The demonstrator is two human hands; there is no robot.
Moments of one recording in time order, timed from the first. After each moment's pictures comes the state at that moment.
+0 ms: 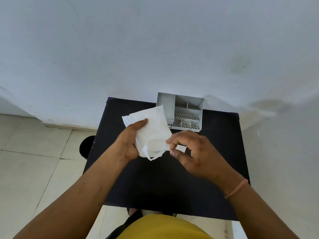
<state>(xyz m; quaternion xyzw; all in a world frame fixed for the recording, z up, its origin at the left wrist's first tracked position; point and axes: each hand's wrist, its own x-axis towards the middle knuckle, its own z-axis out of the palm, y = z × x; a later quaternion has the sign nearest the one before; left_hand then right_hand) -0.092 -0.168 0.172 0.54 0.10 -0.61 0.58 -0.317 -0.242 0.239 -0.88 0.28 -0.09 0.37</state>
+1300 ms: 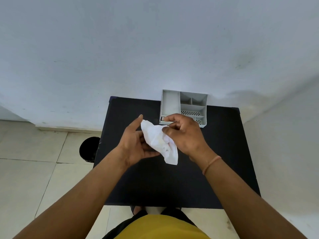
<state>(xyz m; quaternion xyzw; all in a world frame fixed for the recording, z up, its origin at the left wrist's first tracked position) -0.051 -0.123 0.160 0.55 0.03 -0.66 0.51 -0.214 -0.213 0.215 -0.73 0.47 -0.15 0.46</state>
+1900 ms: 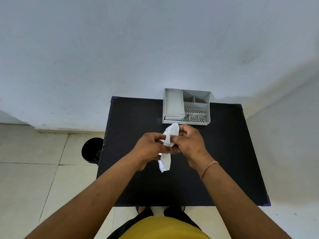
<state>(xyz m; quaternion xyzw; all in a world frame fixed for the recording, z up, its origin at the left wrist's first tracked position) -0.062 -0.123 0.155 0.66 -0.26 -0.60 0.36 -0.205 -0.202 0.158 -0.56 0.59 -0.15 0.56</state>
